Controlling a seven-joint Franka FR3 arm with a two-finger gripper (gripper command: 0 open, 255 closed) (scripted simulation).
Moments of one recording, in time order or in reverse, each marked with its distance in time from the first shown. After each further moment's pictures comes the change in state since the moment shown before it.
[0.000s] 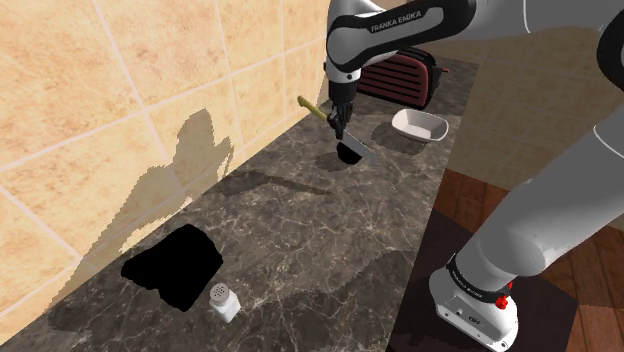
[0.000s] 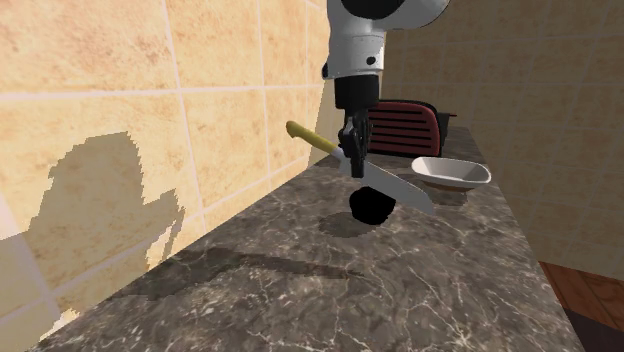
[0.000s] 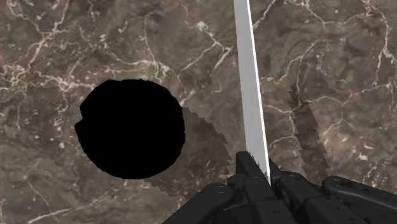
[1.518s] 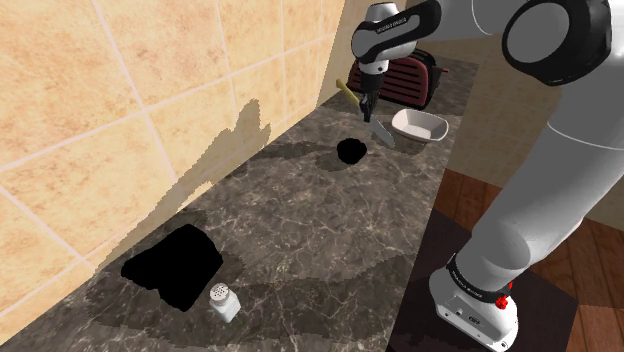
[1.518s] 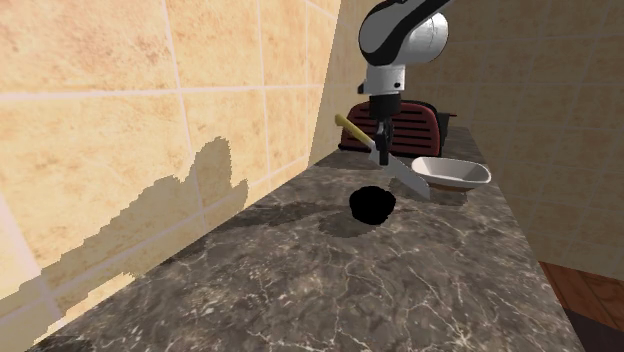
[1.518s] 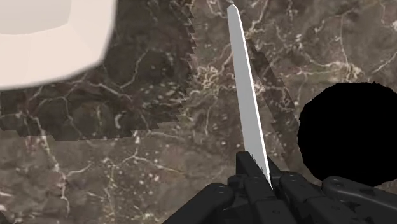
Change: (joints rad) arm -0.176 0.263 -0.188 0.218 -0.033 0.047 -0.352
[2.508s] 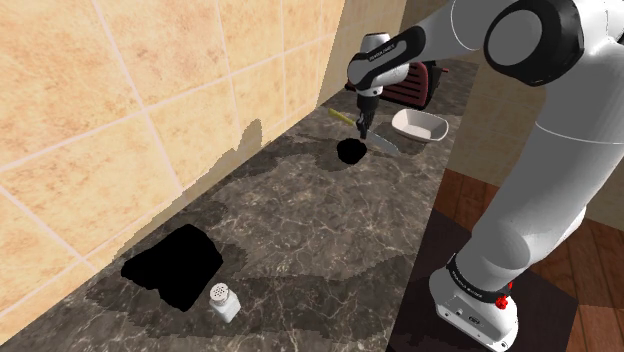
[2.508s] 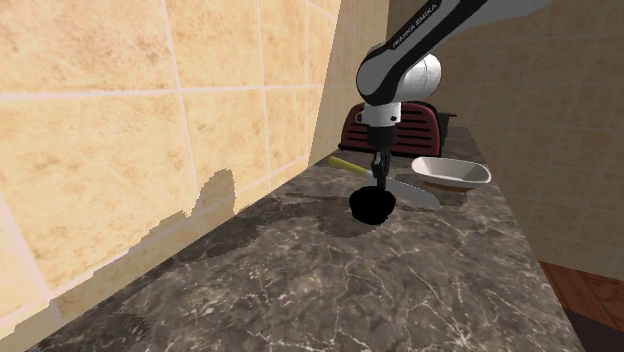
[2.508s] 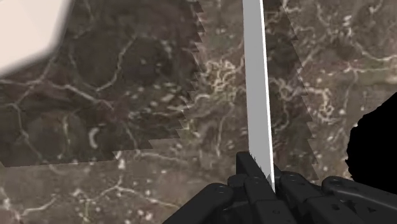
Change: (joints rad) arm -0.003 0.077 0.002 -0.097 0.010 0.173 -0.003
